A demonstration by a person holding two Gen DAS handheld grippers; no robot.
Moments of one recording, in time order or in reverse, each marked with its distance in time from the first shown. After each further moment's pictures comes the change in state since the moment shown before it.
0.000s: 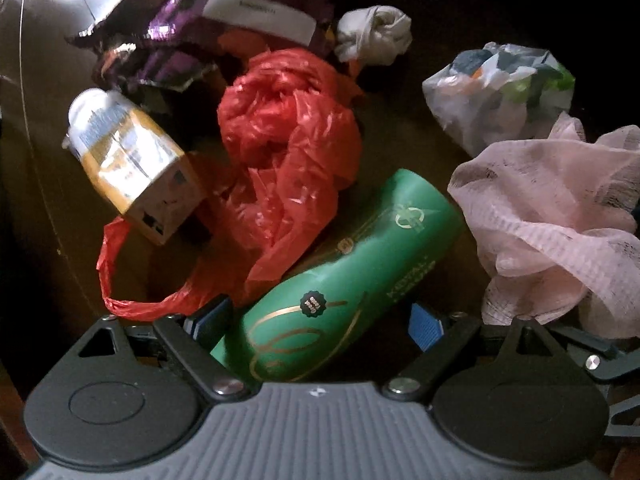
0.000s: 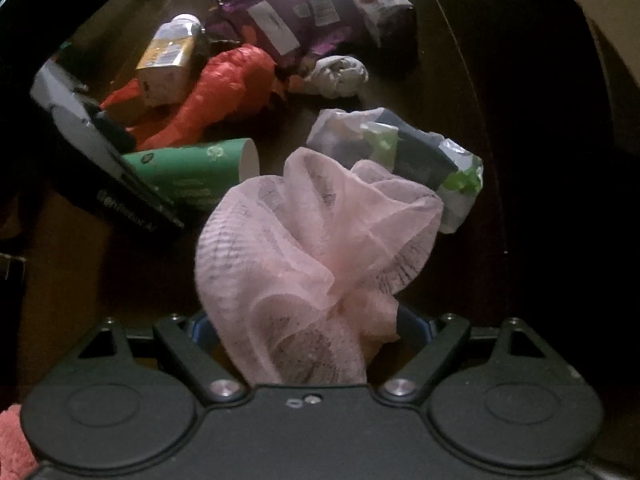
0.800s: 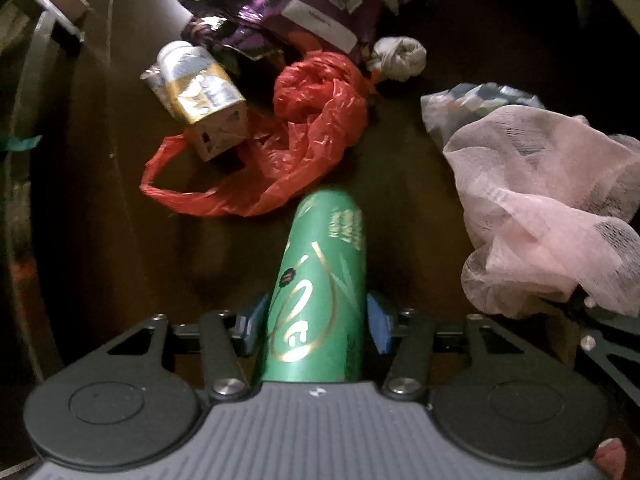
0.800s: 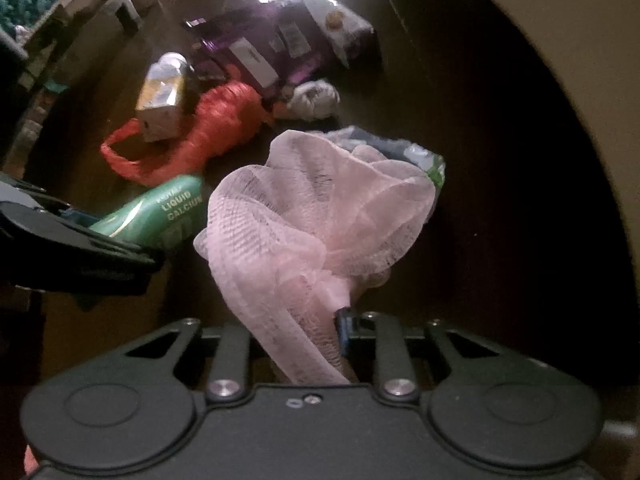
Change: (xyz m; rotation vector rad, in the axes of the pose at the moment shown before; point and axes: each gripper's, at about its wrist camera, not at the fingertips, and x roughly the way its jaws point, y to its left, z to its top) left arm -0.069 -0.009 -0.052 -0.271 -0.047 0.042; right arm -0.045 0.013 -0.020 0.097 -0.083 -0.039
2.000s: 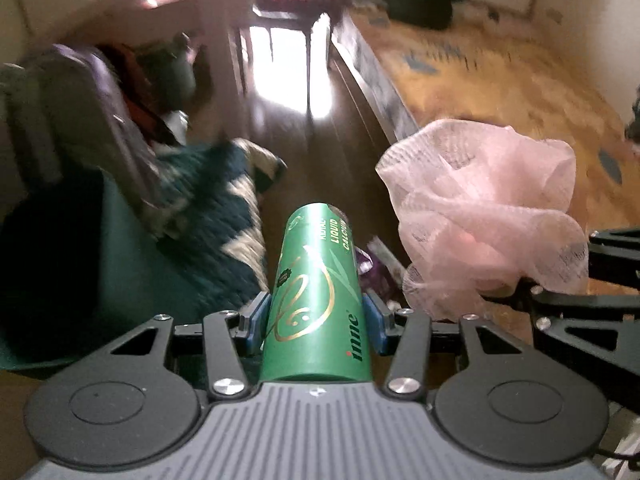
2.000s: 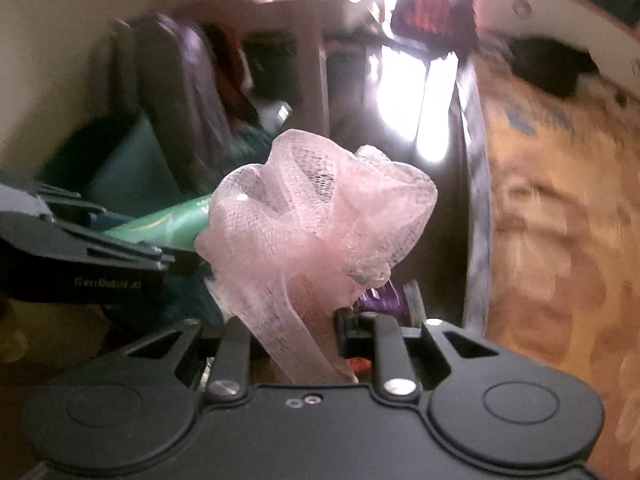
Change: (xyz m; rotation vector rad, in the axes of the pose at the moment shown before) left arm -0.640 0.158 -0.038 -0.286 -0.421 -0.004; right arm -0.553 0.177 0.197 -0.360 -0.271 0.187
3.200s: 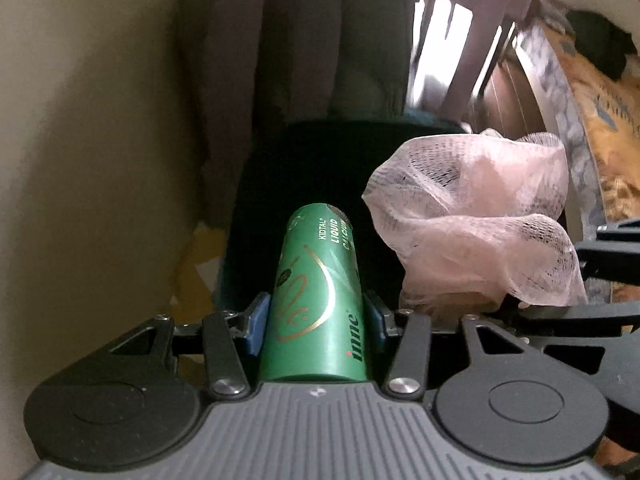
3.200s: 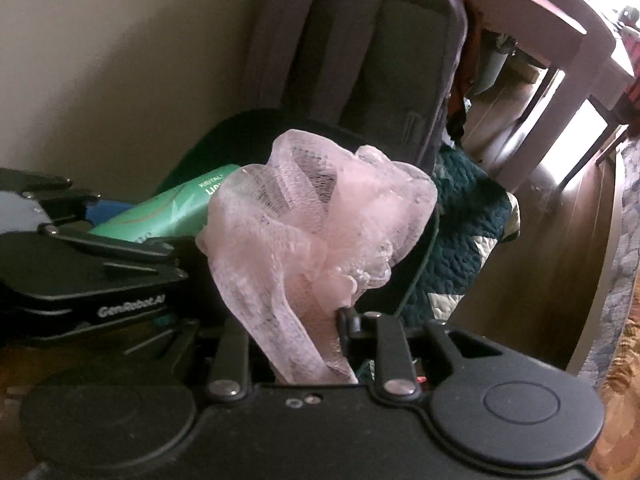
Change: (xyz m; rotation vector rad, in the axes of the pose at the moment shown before) left arm 0.035 0.291 0.001 -0.326 0.185 0.222; right arm 0.154 0.239 0.181 -0.354 0.281 0.191
